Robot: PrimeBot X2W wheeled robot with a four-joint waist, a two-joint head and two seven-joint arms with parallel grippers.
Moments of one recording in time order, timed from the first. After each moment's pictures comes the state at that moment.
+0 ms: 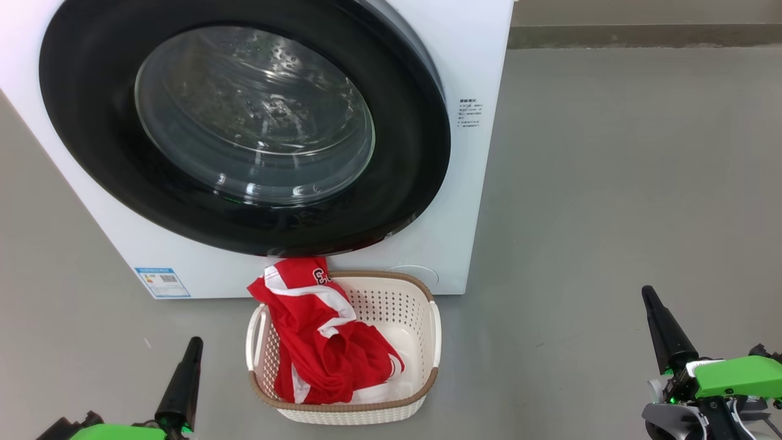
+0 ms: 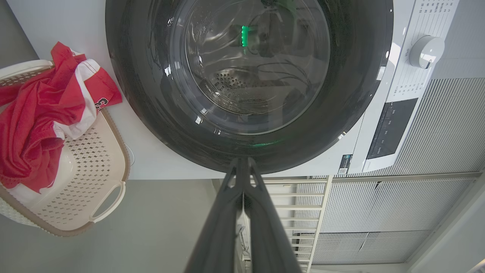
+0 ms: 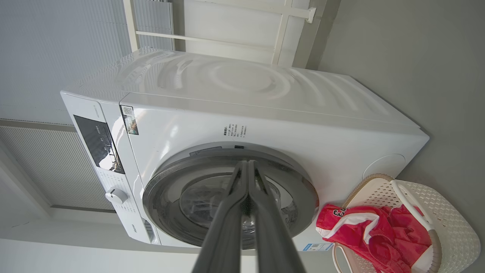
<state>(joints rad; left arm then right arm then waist) -0.07 0.04 0.08 0.27 -1.60 -0.12 0.11 -0.06 -0.04 -0.12 0.27 1.61 0.13 0.10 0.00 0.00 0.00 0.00</state>
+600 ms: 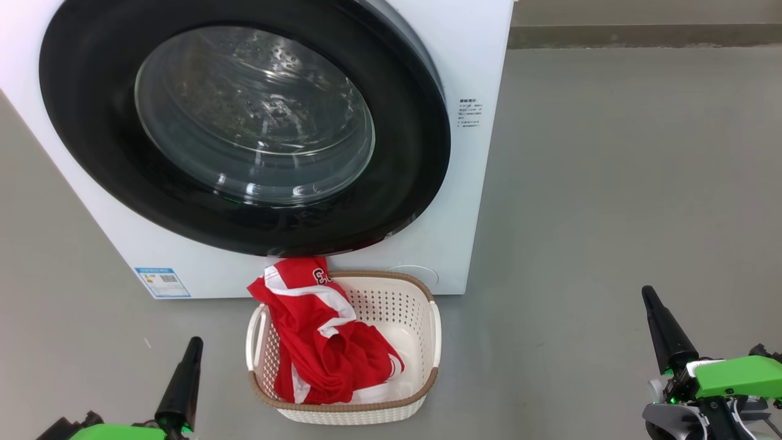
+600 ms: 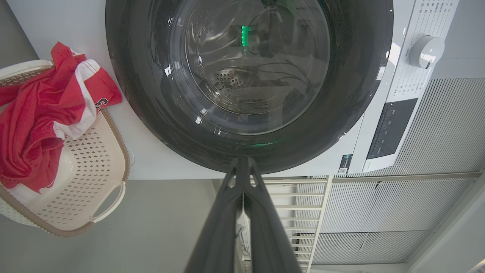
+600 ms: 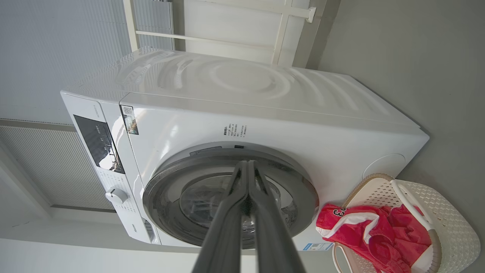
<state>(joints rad) -0.07 0.04 0.08 0.27 -1.60 -0.12 0.11 -0.06 -0.04 -0.13 0.27 1.61 0.13 0.11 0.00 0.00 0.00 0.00</state>
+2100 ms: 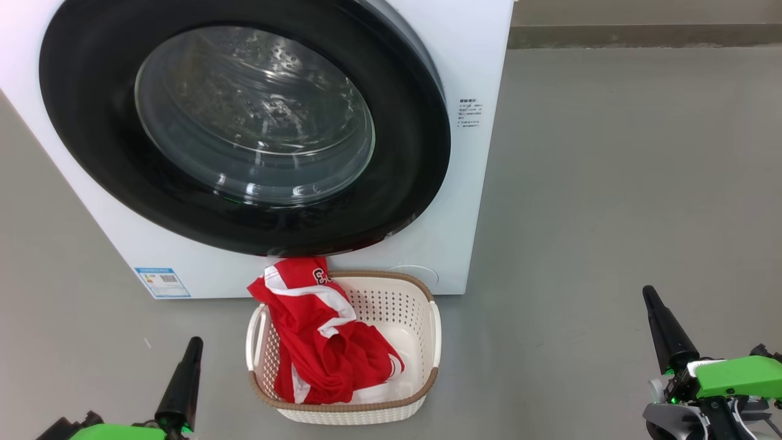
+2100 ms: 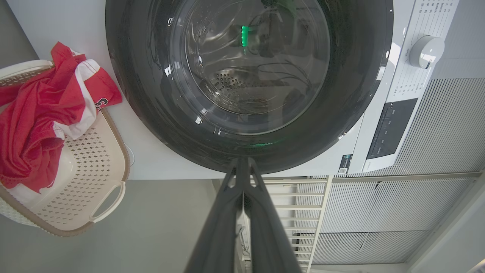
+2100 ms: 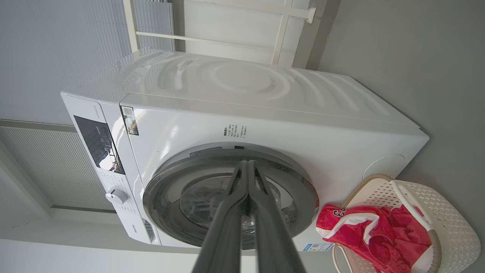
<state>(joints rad) -0.07 0.04 0.08 0.27 -1.60 -0.12 0.11 -0.06 -0.04 -0.13 0.27 1.61 0.13 0.11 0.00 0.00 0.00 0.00</state>
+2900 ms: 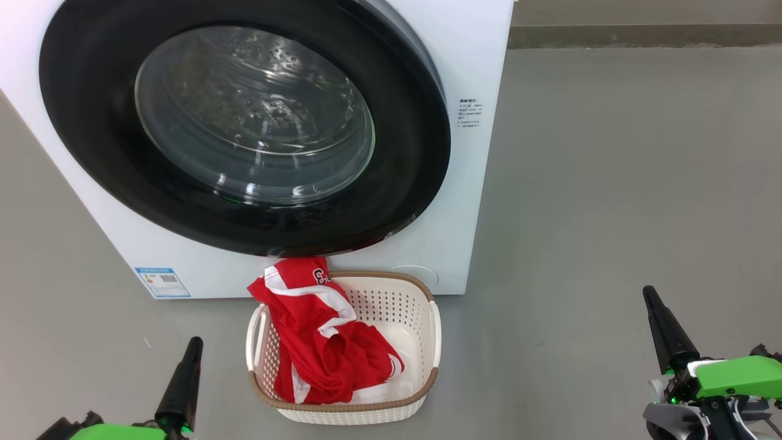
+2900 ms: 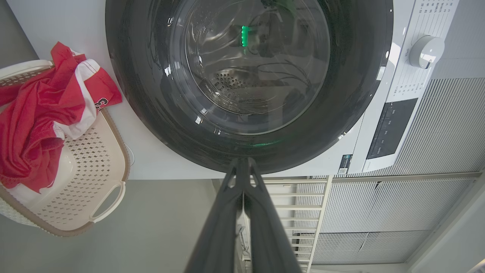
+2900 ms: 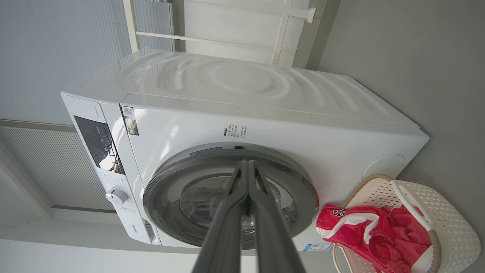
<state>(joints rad) -0.07 0.04 0.08 0.27 -1.60 -0.12 0.11 -0.06 -0.04 -0.13 0.27 1.61 0.13 0.11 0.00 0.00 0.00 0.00</state>
